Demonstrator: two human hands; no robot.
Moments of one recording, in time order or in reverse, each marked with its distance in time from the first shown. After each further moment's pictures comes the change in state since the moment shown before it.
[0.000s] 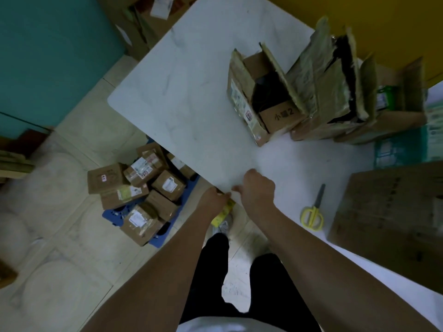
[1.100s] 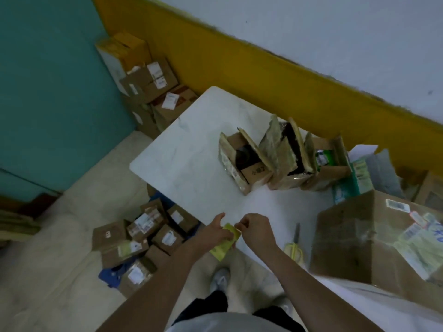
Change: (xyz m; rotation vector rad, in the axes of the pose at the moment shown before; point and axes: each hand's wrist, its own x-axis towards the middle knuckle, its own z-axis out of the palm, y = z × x) left_hand -0.113 0.078 -0.047 0.045 -0.338 0.116; right_hand -0.078 0.017 -0.063 0.532 0.154 -0.089
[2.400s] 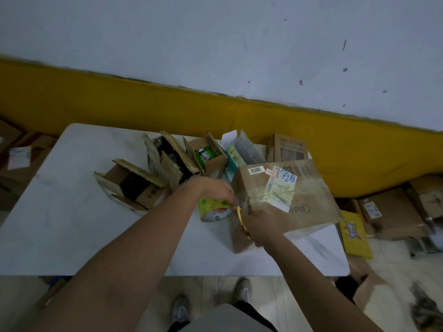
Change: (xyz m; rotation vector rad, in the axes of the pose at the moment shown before) left_hand 0.040 0.231 0.181 1.186 -0.568 0.389; right_hand -0.117 0.059 -0.171 0.455 0.318 0.667
